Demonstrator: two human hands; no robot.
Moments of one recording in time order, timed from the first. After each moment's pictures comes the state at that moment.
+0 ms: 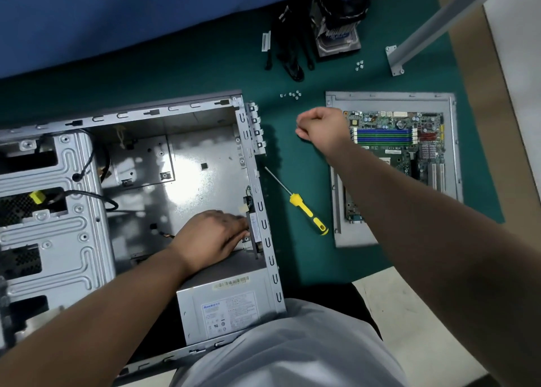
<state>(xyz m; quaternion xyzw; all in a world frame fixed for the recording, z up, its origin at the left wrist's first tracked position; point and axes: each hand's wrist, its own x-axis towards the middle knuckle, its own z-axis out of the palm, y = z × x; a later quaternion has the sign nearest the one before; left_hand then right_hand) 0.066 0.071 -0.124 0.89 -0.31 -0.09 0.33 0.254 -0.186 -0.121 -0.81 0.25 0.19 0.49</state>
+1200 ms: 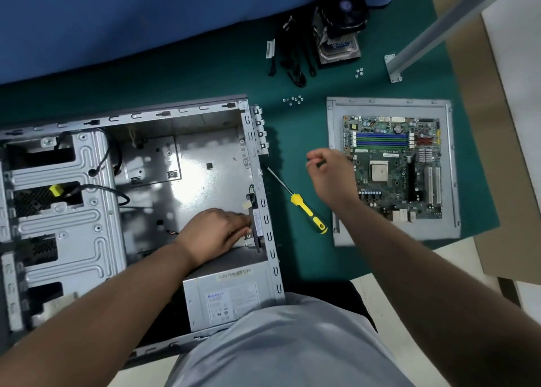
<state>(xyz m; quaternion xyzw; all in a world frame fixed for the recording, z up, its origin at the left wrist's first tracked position) 0.067 0.072 -0.123 0.89 -0.29 -0.16 0.32 0.168 -0.203 -0.109 -0.94 0.07 0.14 0.29</state>
